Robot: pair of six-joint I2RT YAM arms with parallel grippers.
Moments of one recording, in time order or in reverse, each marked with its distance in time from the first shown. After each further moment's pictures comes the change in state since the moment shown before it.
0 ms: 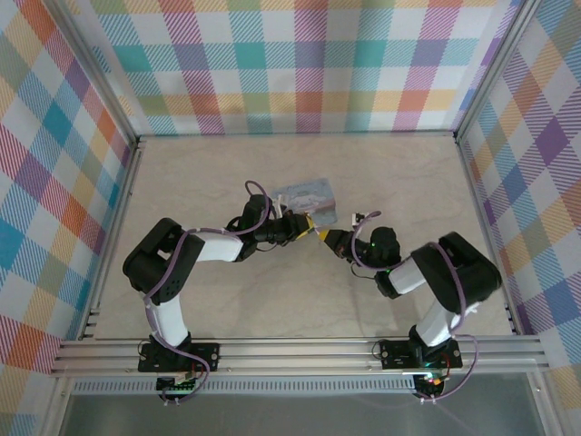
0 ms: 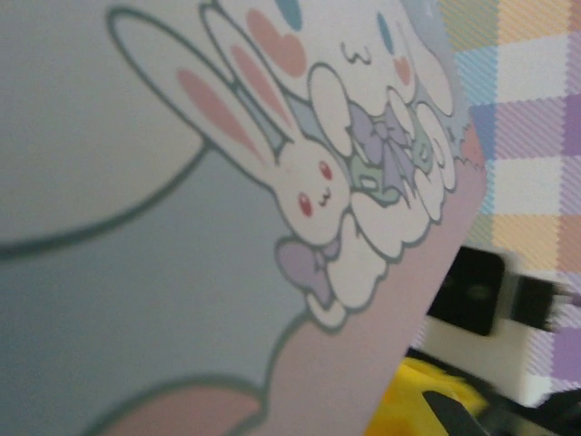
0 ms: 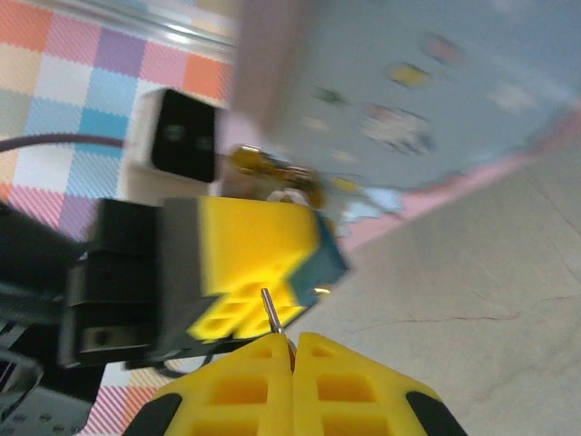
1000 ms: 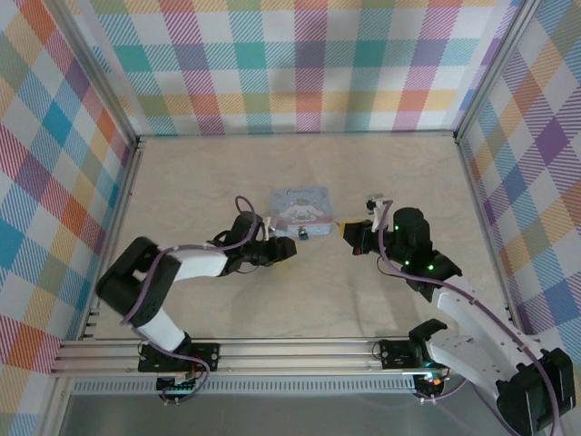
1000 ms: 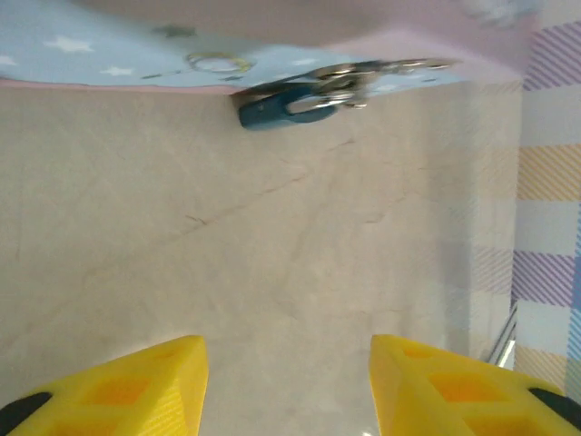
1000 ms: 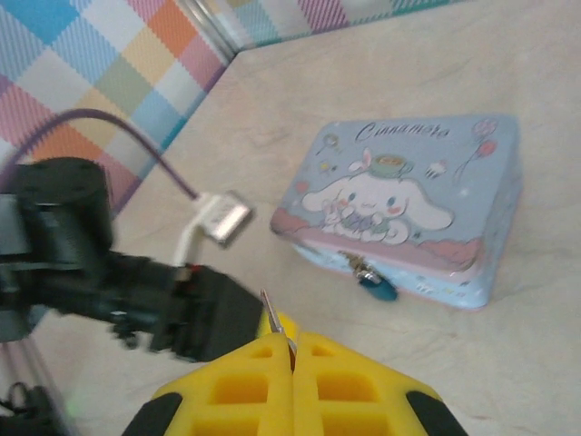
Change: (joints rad) left arm 0.000 -0.257 -0.179 -0.330 -0.081 0.229; right arm 0.021 -0.735 0.318 -1.257 0.189 -0.735
